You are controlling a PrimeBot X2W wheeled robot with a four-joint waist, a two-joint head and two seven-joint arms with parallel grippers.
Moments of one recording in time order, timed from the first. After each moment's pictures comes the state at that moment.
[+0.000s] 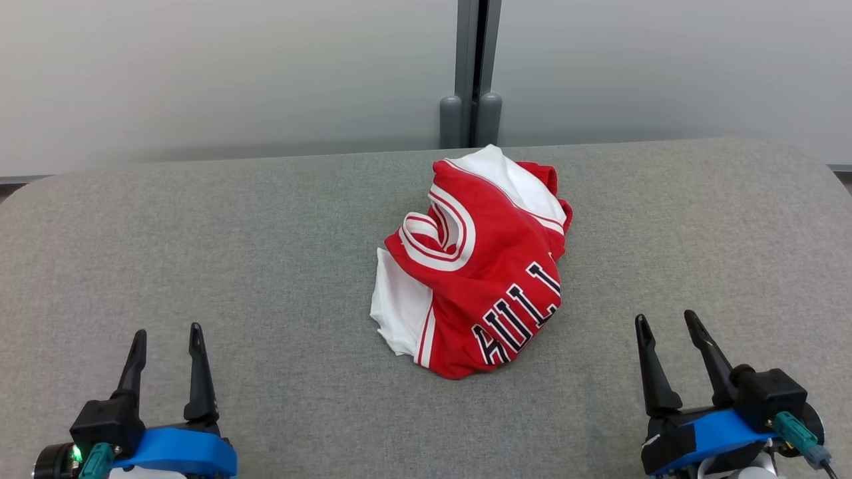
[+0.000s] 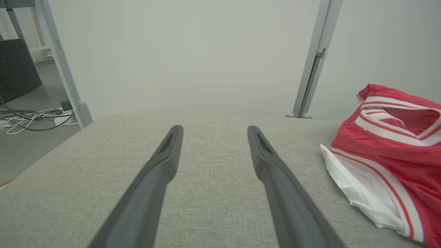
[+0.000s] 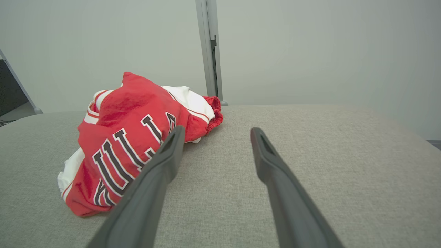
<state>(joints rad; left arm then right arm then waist) -0.04 0.17 -0.02 0.28 -0.23 -0.01 -0.26 -0.08 -0.05 -0.01 0.27 0.12 0.13 -0.26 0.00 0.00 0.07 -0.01</state>
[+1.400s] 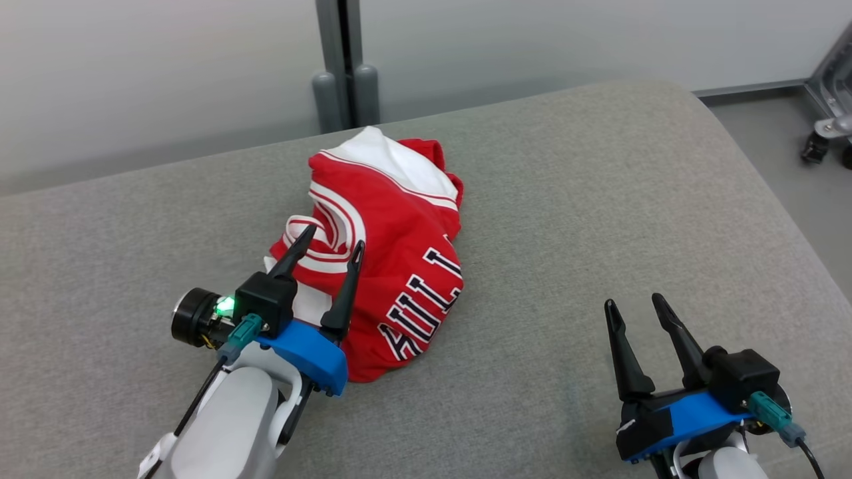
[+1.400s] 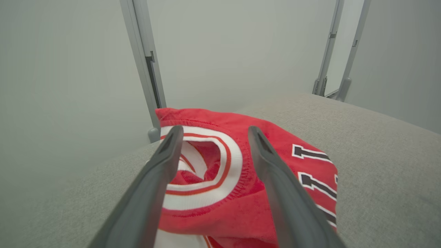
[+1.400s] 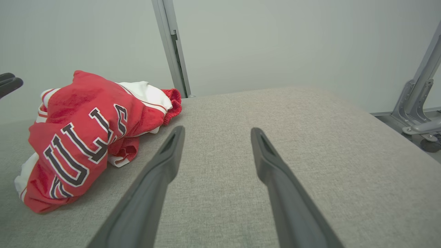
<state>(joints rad) -0.43 0.15 -0.41 0.55 -0.22 -0.13 -0.26 -0.14 -0.05 0.07 0.31 0.17 0.13 -0.26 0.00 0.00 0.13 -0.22</state>
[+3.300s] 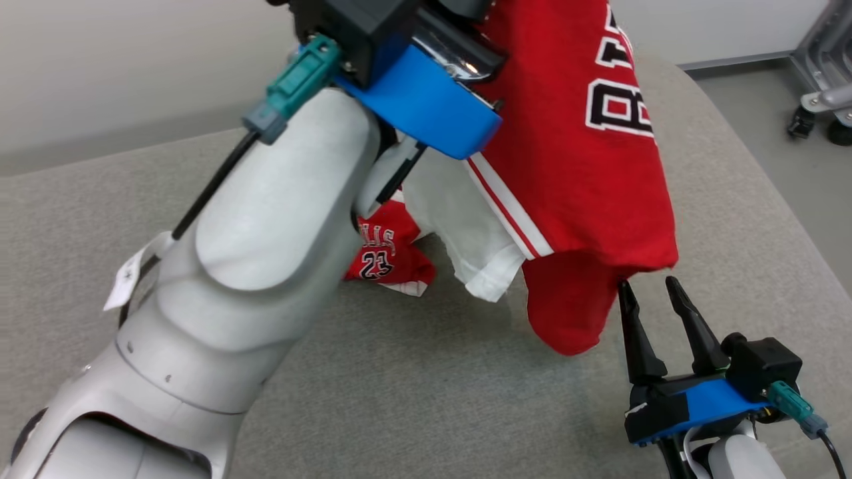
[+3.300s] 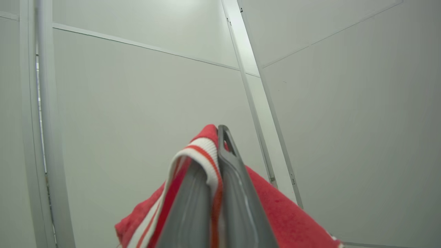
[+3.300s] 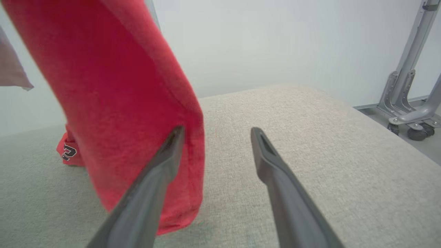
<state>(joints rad) -1.09 0.07 -0.65 0.37 -0.40 -0.10 -0.26 -0.16 -0.05 0.05 0.28 0.22 0.13 -0.26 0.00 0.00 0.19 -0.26</state>
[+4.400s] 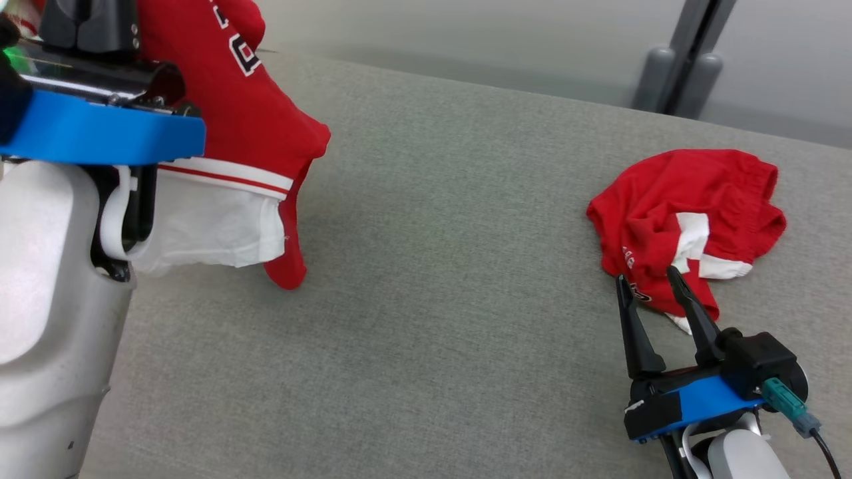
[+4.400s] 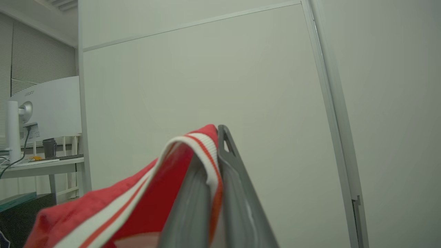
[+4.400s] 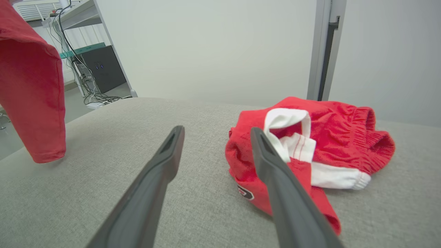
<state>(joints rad) -0.82 0.39 -0.35 0.18 -0.48 0.02 -0.26 -0.16 -0.05 0.04 0.24 0.13 0.13 -0.26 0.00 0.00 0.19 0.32</state>
